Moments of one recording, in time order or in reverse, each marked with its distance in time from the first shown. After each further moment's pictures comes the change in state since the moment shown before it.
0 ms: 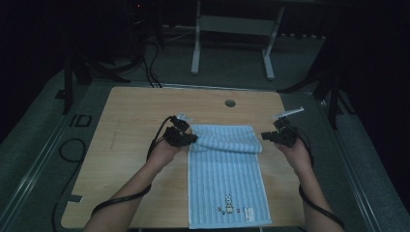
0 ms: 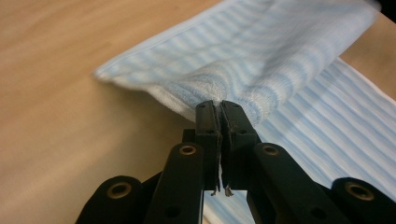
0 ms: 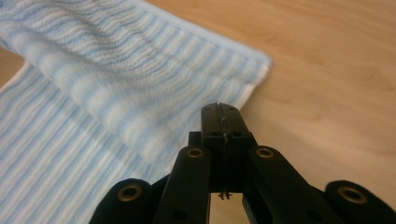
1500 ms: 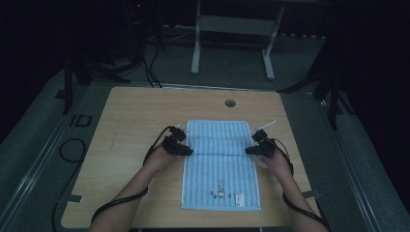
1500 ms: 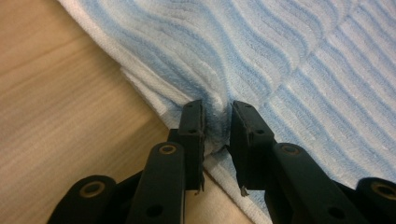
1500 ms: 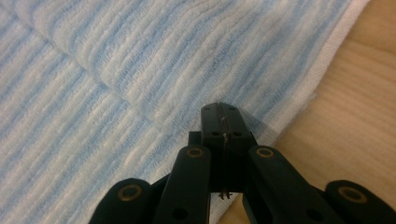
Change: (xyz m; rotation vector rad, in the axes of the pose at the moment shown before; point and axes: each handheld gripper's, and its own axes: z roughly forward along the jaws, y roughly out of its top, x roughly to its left) left arm 0.034 -0.027 0.045 0.185 -0.026 -0.022; right arm 0.022 -0.020 0.082 0.177 0.051 0.002
